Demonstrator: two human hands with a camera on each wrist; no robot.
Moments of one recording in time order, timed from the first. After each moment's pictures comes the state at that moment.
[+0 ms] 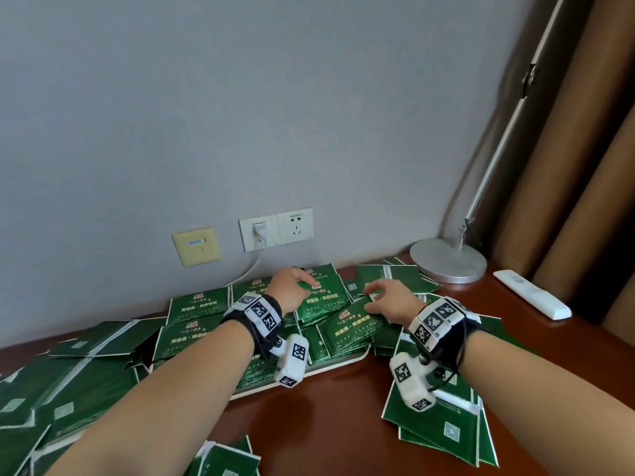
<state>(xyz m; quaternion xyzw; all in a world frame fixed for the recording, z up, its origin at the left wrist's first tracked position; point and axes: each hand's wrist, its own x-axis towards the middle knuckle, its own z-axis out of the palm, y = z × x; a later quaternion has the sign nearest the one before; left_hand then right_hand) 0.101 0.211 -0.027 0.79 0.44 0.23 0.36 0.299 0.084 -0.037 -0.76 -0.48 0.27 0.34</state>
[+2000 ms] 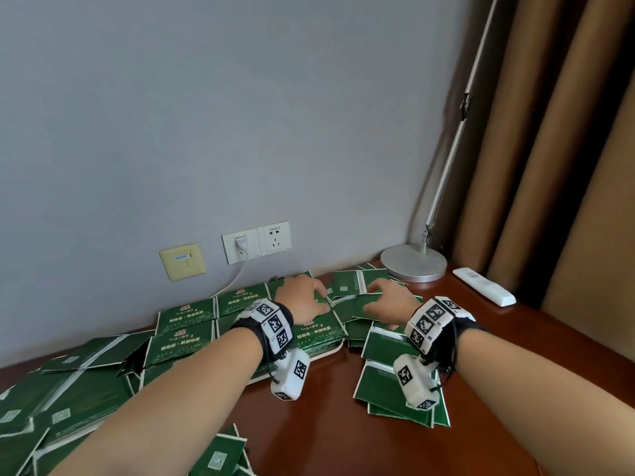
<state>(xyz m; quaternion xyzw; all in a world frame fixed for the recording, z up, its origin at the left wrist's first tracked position) 0.127 0.133 0.004 0.91 0.37 0.12 0.16 0.307 0.011 -0.012 -0.81 -0.46 0.20 0.30</state>
